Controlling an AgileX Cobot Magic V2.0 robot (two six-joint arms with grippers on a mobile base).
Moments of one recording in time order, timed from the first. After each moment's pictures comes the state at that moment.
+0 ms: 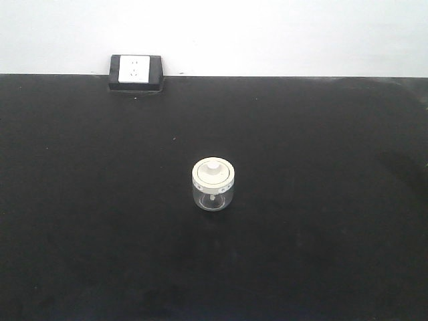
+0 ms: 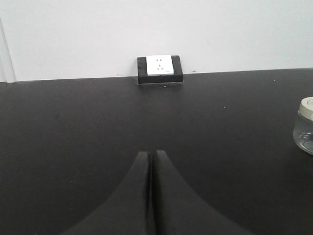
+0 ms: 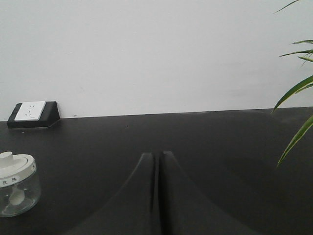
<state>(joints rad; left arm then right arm) -0.03 -0.01 0.03 -0.04 0.14 0.07 0.03 -0.01 0.03 -0.21 0.00 0.25</state>
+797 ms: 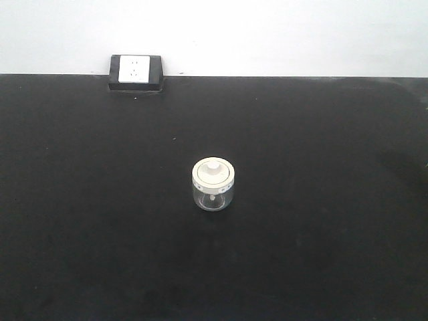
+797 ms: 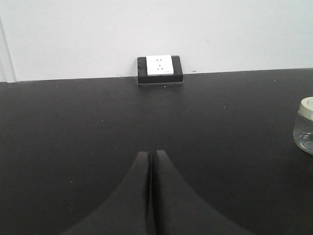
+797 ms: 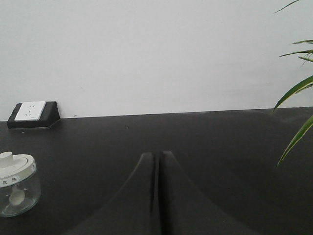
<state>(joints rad) -0.03 -0.01 0.03 -0.04 0.14 0.07 0.03 -0.01 0.03 -0.21 0.00 0.25</state>
